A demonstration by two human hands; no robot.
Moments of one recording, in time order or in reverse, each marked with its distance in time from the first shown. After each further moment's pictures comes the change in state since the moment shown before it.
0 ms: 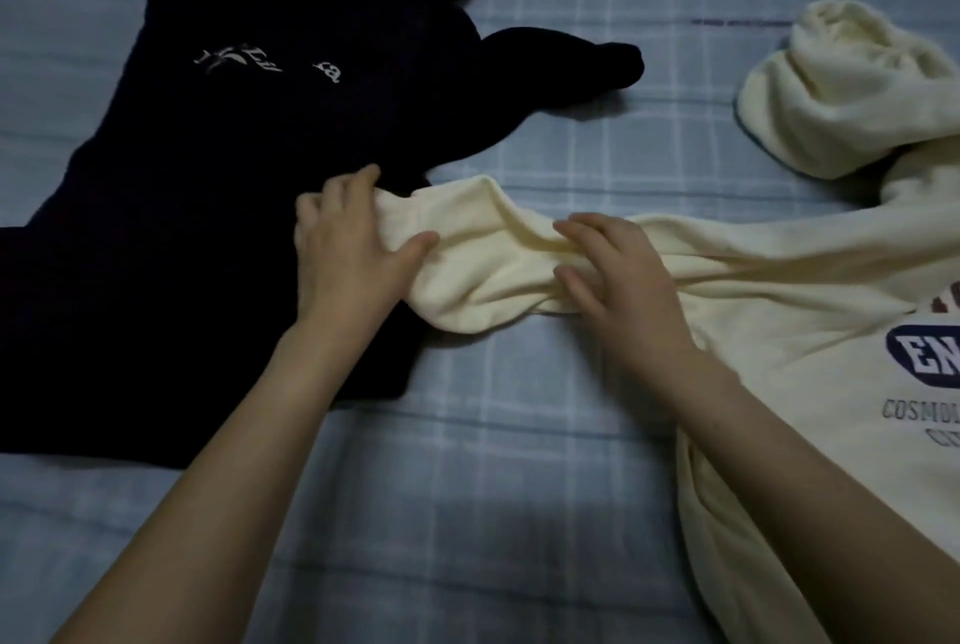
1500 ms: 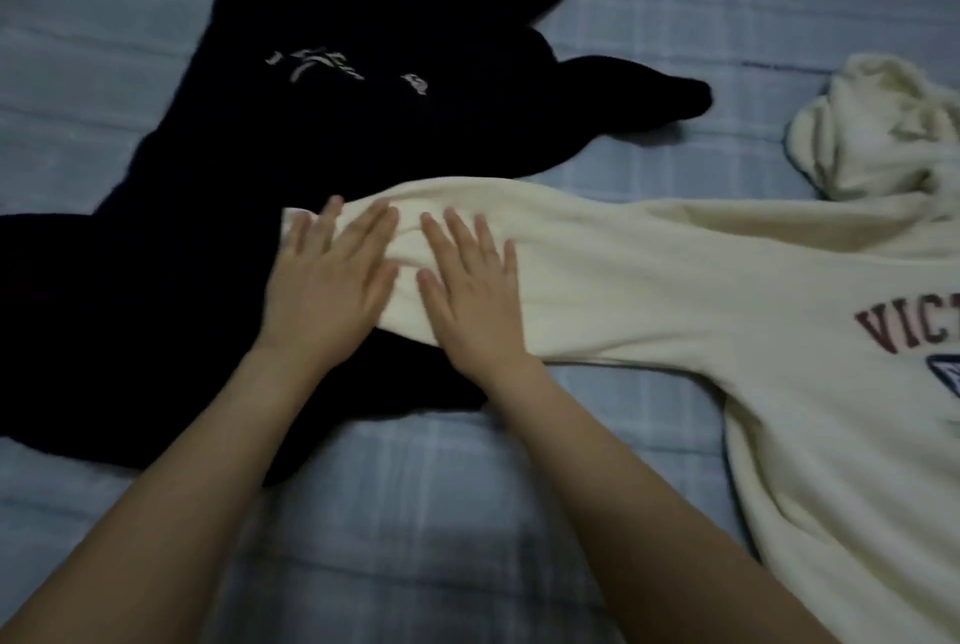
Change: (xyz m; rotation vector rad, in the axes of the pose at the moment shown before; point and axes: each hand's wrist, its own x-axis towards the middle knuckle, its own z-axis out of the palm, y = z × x) left_hand 0.010 -0.143 -0.018 0.488 -0.126 0.397; right_hand 0.049 -0.155 0.144 -0.044 -0.212 0.114
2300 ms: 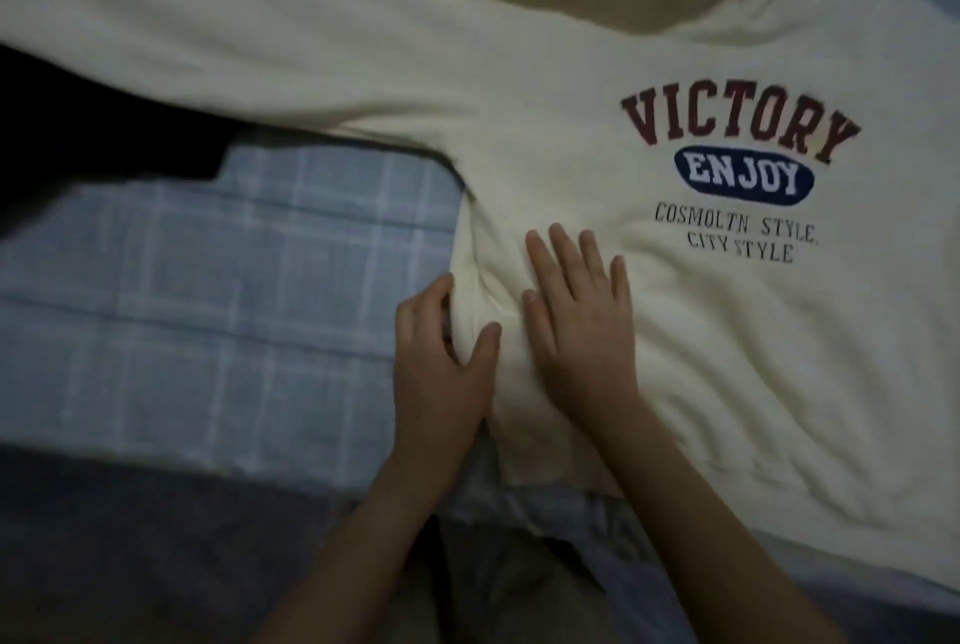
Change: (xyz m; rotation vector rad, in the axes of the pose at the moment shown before) left_hand -0.151 0.437 -0.025 -1.098 -0.031 -0.659; right_hand -0.294 0.256 -0.153 -0.230 -0.113 0.140
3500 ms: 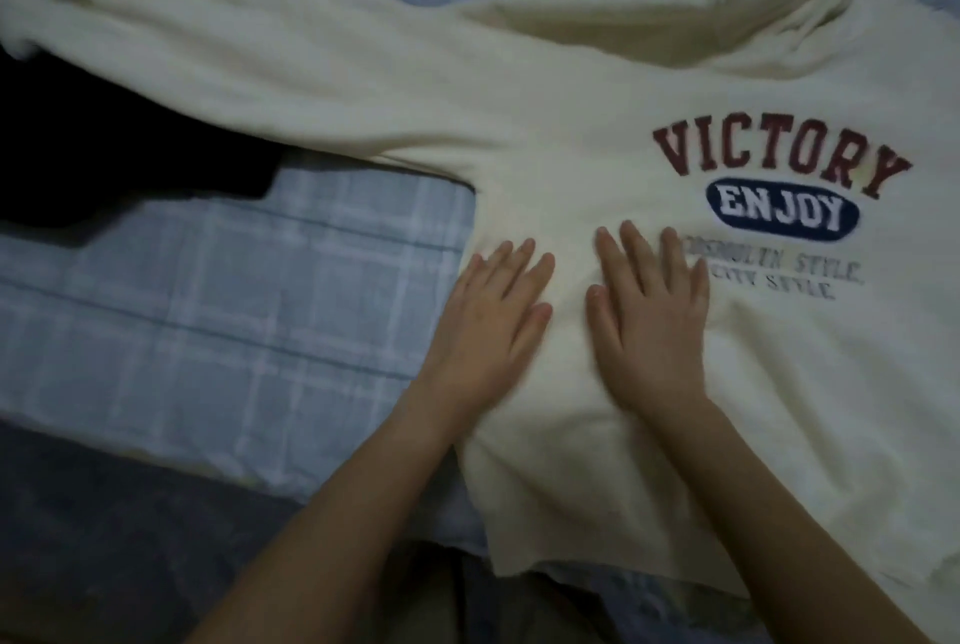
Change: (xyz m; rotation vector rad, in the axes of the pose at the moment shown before) left_hand 0.062 -0.006 0.019 0.543 -0.240 0.588; right_hand 0.019 0.035 -0.013 -0.013 0.033 0.057
